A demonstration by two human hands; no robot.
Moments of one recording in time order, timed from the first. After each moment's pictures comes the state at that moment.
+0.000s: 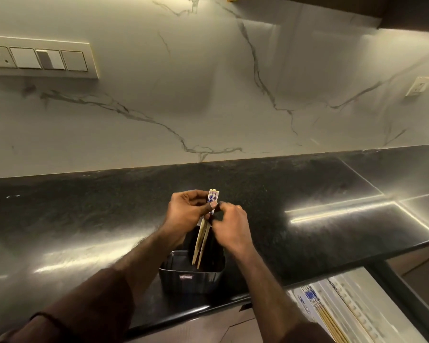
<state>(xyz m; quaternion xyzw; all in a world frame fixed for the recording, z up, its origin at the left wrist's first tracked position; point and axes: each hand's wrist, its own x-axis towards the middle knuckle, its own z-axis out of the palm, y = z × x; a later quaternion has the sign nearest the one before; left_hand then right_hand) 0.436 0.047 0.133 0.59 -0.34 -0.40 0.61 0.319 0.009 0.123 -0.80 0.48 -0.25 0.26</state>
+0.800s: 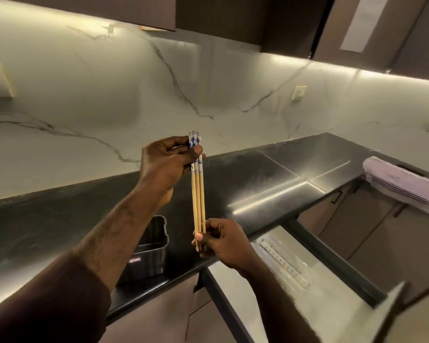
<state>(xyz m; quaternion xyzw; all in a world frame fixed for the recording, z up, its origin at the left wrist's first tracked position) 0.325 0.107 0.283 0.45 -0.44 -0.39 0.67 0.167 0.122 0.168 -0.71 0.45 -0.30 0.44</state>
